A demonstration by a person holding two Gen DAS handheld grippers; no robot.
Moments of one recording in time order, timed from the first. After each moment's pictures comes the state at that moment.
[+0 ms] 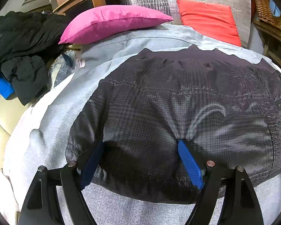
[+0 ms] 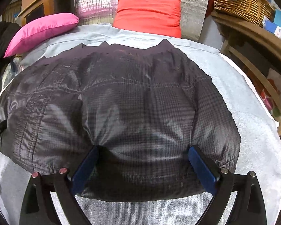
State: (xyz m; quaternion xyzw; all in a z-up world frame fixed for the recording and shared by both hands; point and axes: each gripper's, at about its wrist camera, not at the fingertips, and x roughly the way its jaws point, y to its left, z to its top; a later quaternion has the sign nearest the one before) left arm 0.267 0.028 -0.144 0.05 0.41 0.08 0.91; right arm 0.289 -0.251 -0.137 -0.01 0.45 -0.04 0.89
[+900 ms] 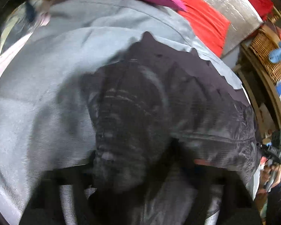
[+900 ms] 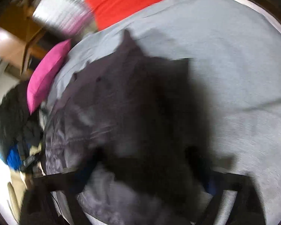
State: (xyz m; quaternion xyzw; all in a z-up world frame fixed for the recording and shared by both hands) left arm 0.369 0.125 -0.154 -0.15 0.52 -0.13 0.83; right arm 0.365 -0.391 -0.158 0.25 0.53 0.13 0.80
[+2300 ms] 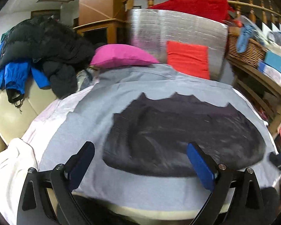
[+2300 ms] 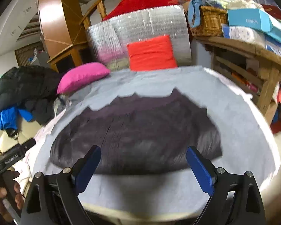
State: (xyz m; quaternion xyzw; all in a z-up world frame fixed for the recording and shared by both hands) left arm 0.014 0.023 -0.015 -0.02 0.31 0.01 0.95; right arm -0.009 -0.231 -0.022 0.11 0.32 0.01 0.94
